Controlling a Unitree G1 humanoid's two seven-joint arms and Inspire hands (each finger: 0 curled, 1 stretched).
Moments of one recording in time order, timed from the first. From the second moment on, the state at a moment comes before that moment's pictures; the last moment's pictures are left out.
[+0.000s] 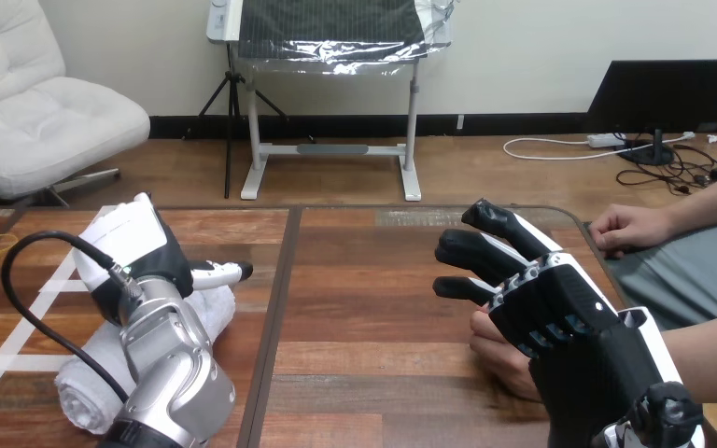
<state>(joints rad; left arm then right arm) -0.46 0.29 -0.39 0.32 0.75 0.89 0.08 0.58 -0.16 0.18 -0.43 0.28 -0.60 0.35</state>
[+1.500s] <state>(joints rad) -0.47 0.28 -0.39 0.44 0.74 0.86 0.01 0.58 -0.16 0.18 -0.43 0.28 -0.61 0.35</state>
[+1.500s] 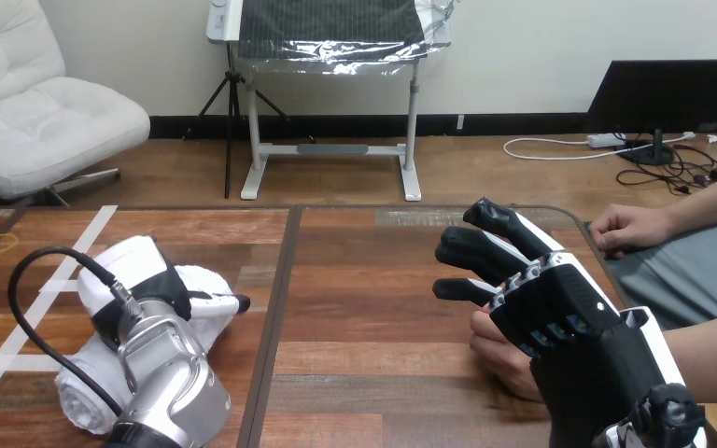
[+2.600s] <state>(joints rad) -0.56 0.26 -0.41 0.63 0.73 0.81 0.00 0.58 -0.16 0.18 -0.43 0.28 -0.62 0.36</state>
